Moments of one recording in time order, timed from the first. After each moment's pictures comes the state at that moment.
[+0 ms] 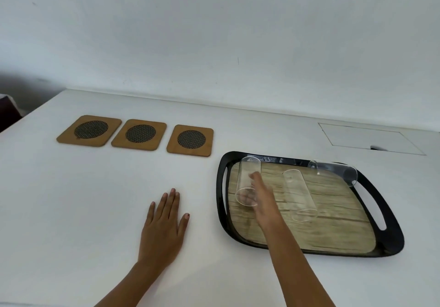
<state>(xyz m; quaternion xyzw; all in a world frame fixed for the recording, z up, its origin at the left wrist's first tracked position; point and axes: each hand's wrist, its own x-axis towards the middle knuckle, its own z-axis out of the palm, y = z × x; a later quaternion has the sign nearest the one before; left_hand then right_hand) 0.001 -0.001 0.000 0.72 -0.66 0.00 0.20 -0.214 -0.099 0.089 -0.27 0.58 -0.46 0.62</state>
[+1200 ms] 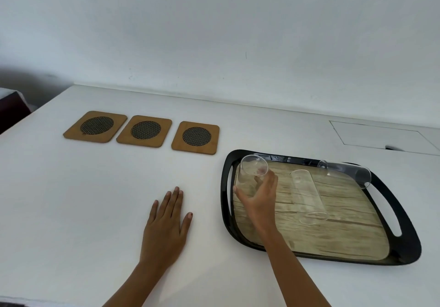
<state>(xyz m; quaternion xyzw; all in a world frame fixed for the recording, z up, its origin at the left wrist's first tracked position) 0.000 -0.001 0.001 0.73 -0.65 -0.01 0.20 -0.207 -0.094 0.059 -0.63 0.57 -0.46 0.27</state>
